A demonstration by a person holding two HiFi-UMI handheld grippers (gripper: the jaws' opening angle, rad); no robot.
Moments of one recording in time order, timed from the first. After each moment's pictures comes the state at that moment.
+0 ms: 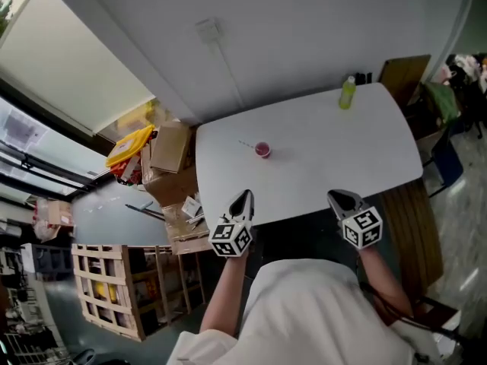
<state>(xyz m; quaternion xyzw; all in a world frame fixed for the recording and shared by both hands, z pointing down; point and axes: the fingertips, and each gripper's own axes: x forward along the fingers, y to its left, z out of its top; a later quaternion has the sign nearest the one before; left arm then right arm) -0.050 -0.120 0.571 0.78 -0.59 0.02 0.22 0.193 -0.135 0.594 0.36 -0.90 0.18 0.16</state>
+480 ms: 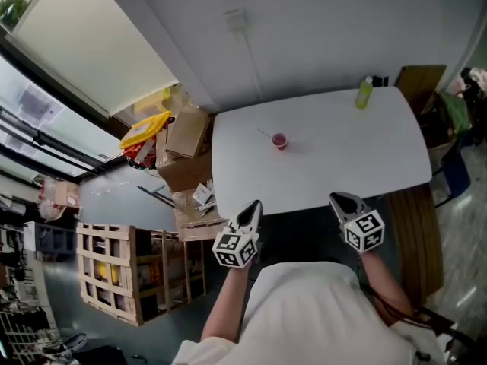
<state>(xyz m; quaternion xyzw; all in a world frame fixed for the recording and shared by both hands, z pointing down) -0.058 -0.038 0.563 0.78 -0.58 0.03 0.22 0.152 -0.093 0.590 0.32 -0.92 0.17 0.15</state>
